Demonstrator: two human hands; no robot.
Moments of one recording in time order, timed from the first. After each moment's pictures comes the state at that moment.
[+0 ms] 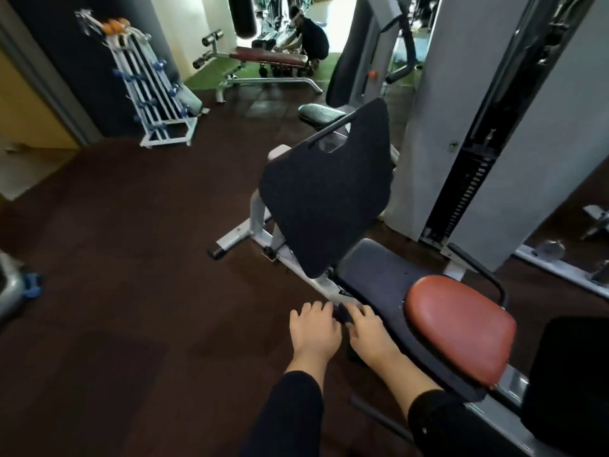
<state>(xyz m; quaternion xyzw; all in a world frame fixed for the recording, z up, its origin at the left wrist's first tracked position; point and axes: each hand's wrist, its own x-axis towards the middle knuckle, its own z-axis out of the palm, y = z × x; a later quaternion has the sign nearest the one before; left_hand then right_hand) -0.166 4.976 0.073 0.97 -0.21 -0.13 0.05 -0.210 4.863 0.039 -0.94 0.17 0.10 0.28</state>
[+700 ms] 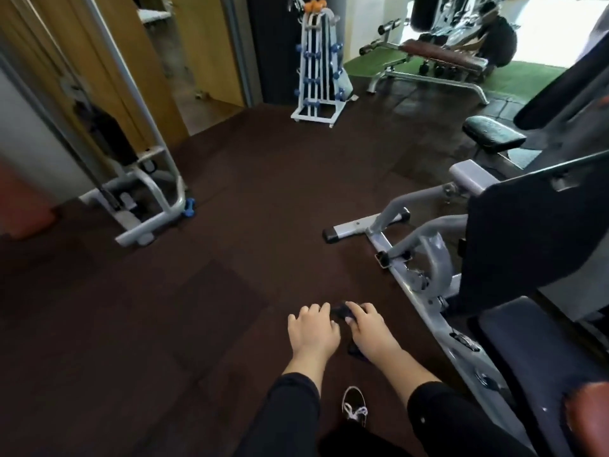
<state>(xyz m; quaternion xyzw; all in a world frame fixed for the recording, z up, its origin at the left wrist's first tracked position) -0.100 5.268 0.071 0.98 0.06 -0.13 0.11 -0.077 5.141 0.040 -0.94 -0.05 0.18 0.28</state>
